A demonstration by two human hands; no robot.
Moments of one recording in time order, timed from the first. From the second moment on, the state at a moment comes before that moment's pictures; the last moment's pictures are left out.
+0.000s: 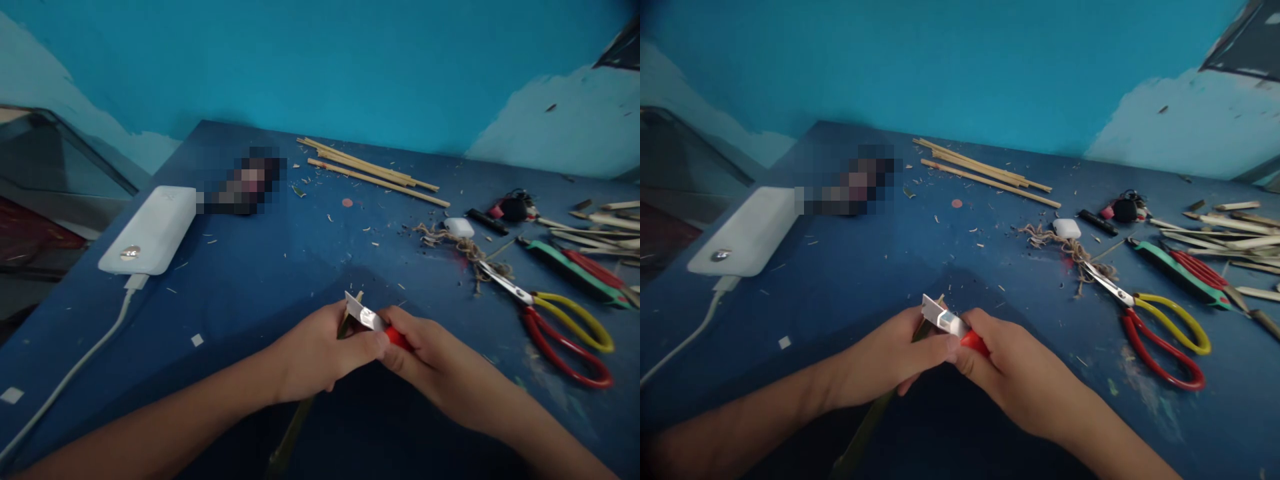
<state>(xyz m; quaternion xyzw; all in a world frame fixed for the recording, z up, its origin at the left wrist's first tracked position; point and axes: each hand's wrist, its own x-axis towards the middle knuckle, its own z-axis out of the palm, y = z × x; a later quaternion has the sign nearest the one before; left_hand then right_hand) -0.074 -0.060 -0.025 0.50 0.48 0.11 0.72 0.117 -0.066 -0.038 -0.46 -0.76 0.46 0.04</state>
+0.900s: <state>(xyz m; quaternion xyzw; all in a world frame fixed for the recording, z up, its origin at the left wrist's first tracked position) -0.073 -0.062 -0.026 0.52 0.43 0.16 0.72 0.117 -0.064 -0.035 -0.45 -0.75 0.49 0.04</state>
